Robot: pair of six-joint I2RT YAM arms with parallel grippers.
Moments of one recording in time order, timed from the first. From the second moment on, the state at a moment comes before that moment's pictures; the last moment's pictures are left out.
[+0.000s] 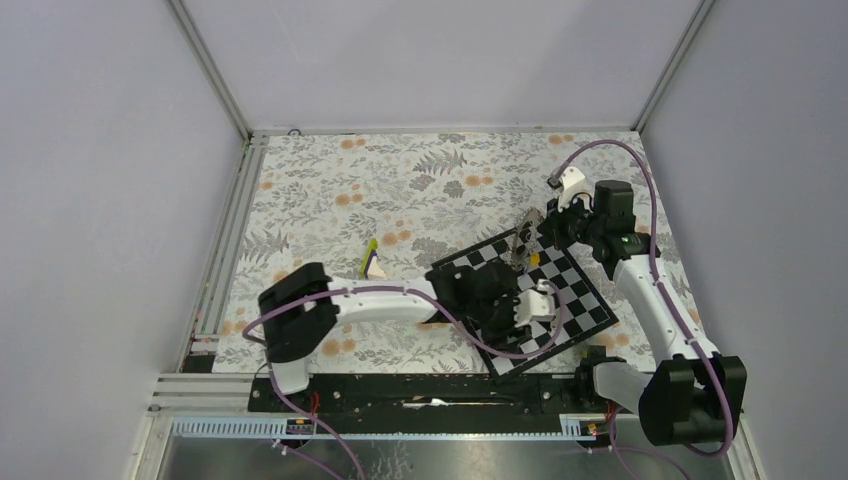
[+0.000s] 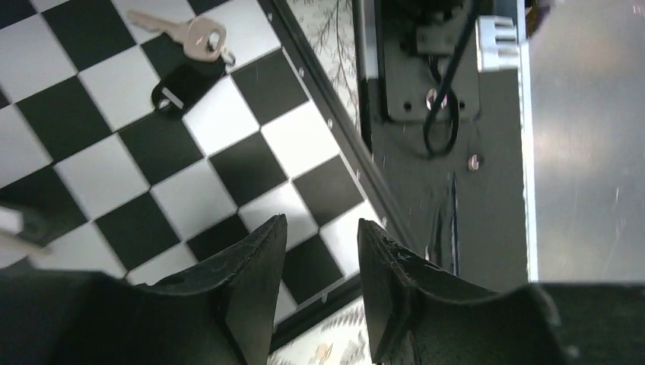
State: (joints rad) left arm -1.19 1.76 1.19 -0.18 0.47 0.20; right arm 0.06 1.13 0.85 -0.37 -0.50 -0.29
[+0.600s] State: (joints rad) left arm -1.25 2.19 1.67 -0.26 0.20 -0.21; right arm 0.03 1.12 0.81 -0.35 -0.51 -0.29
